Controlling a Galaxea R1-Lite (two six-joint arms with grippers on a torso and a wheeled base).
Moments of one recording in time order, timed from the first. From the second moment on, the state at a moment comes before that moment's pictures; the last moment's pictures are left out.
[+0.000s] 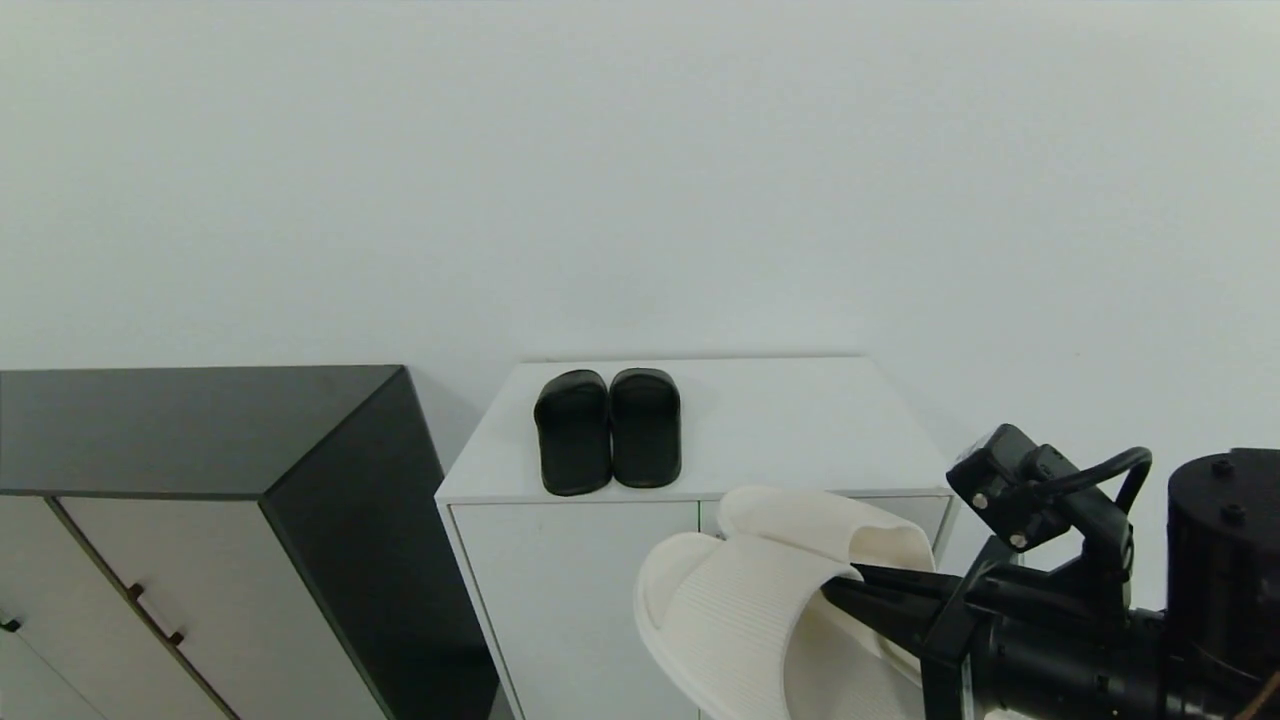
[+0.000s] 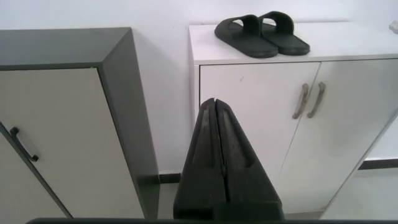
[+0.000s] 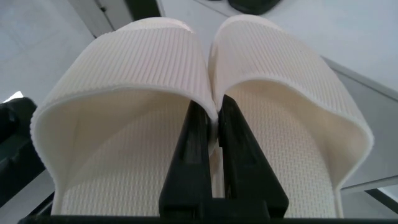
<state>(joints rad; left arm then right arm) 0.00 0.00 0.00 0.00 -0.02 0.00 0.90 1.42 -0.54 -0.56 -0.08 0.15</state>
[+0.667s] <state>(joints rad) 0.00 0.00 0.00 0.00 -0.02 0.00 0.87 1.44 -0.54 -0.57 -0.07 0.15</state>
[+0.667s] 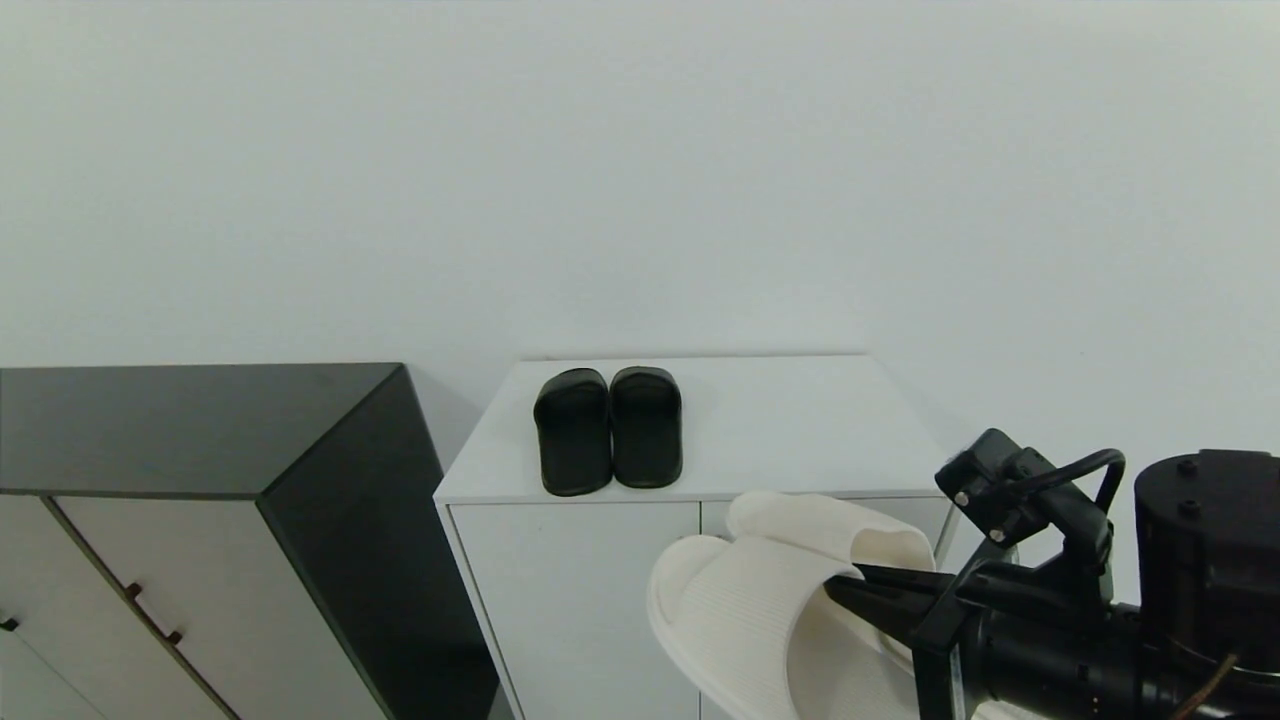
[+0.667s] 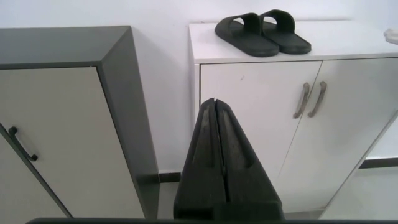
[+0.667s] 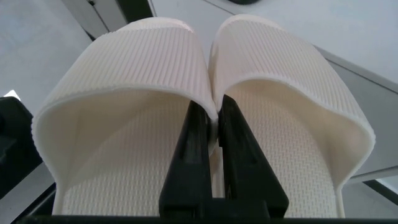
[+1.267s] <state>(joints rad) 0.00 0.00 0.00 0.00 -0.02 0.00 0.87 1.46 -0.52 -0.59 -0.07 0.14</state>
